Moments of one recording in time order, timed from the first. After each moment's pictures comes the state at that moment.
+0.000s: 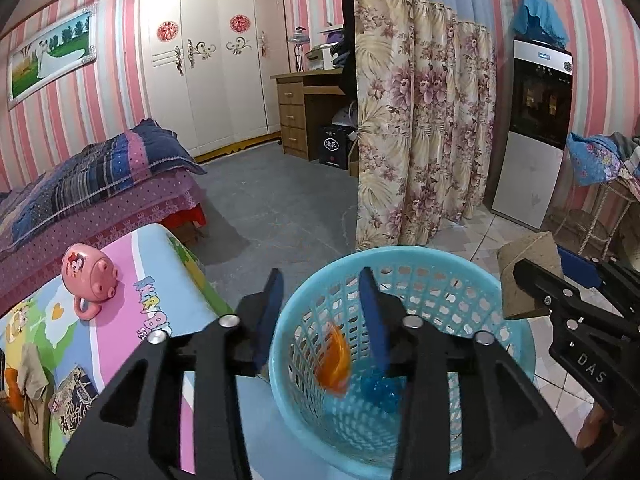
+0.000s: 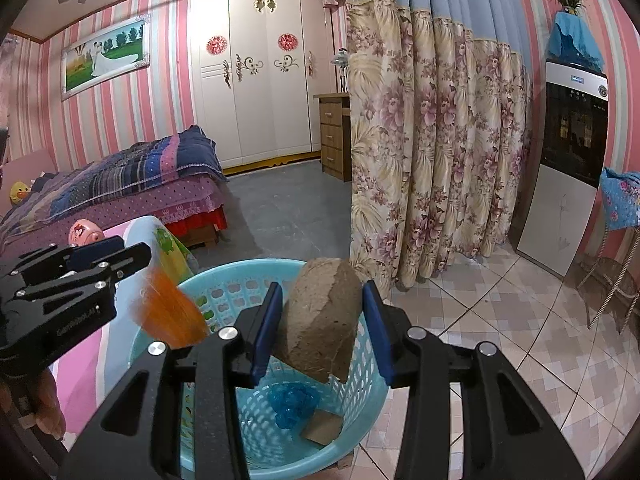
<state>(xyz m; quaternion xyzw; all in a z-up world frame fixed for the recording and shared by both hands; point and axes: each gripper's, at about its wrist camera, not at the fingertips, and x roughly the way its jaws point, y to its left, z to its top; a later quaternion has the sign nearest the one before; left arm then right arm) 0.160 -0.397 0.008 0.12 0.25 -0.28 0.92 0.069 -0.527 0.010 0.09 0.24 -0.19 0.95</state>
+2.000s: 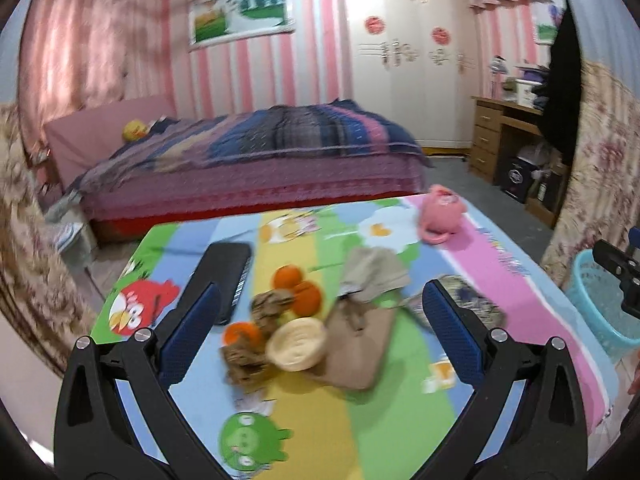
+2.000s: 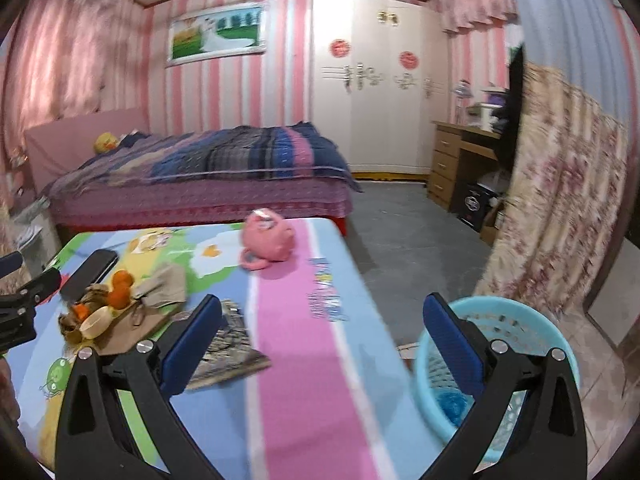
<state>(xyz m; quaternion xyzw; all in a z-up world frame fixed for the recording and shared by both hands) 0.121 -0.006 0.038 0.02 0.25 0.03 0.97 0.119 -0.263 0.050 0.00 0.23 -0.02 0.97</state>
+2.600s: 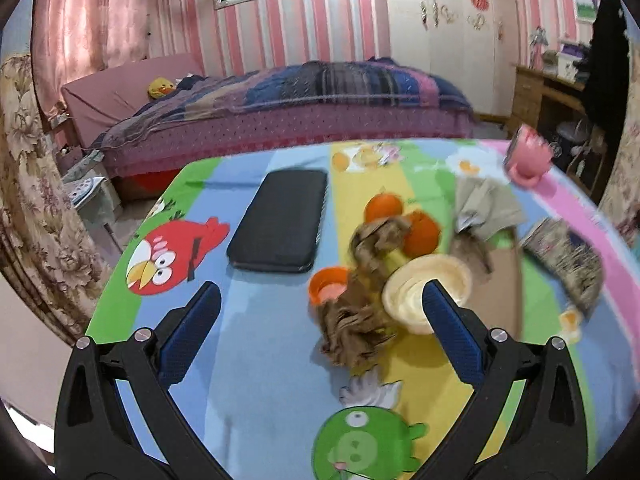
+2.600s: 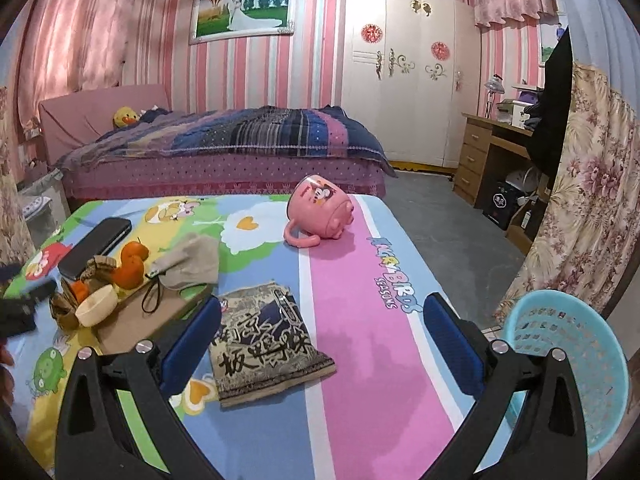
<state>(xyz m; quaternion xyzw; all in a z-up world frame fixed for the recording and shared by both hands) 0.159 0.074 -0.042 0.02 0.32 0.09 0.94 0.157 -0.217 0.004 -0.01 0.24 0.01 0.97</state>
